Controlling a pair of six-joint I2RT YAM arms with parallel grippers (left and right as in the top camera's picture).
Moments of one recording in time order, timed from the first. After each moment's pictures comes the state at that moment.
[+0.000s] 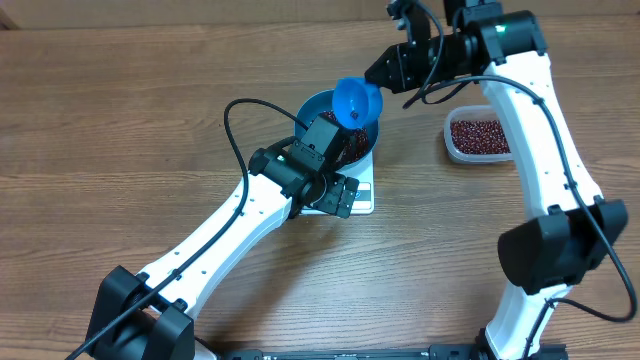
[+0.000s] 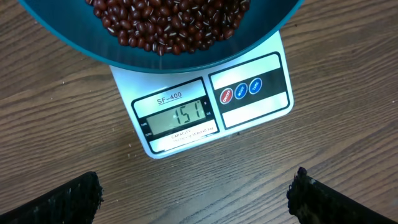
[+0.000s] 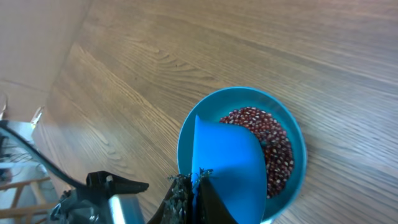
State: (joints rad) left arm -0.63 1.63 1.27 -0.85 -0.03 -0.30; right arm 0.21 2.00 2.09 -1.14 -0.67 -0.06
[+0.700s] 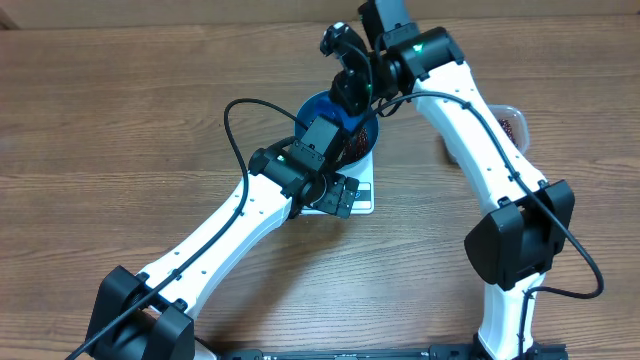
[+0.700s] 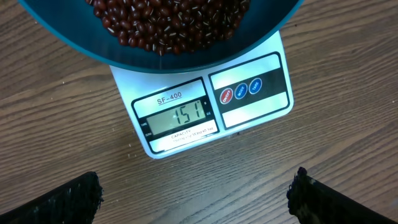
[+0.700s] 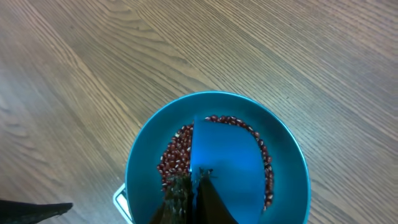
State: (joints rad) left arm -0.63 1.63 1.27 -0.85 -0.03 -0.30; right arm 0.41 2.09 2.08 -1.05 -0.35 -0.24
